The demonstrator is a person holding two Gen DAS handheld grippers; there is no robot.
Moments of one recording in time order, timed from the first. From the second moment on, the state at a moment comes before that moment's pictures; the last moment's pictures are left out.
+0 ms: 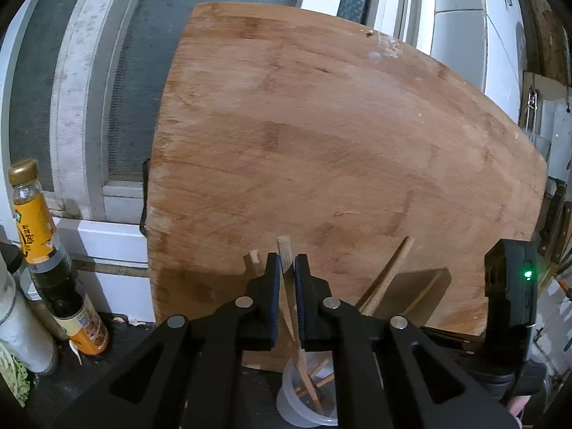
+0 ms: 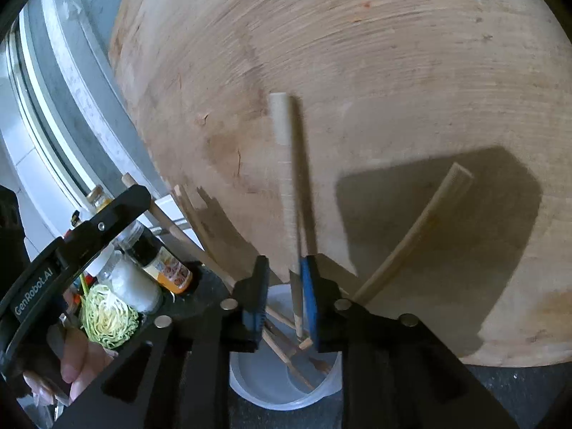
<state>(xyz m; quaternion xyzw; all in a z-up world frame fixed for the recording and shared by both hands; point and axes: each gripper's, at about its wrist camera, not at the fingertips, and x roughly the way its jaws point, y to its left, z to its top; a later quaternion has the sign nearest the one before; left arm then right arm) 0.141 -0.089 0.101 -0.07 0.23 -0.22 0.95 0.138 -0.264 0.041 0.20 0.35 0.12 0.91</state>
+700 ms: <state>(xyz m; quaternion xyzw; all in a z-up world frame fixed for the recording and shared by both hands) 0.099 -0.037 0.126 -0.08 0.17 -0.15 0.97 0.098 -0.242 0.070 0.12 0.26 0.12 0.95</state>
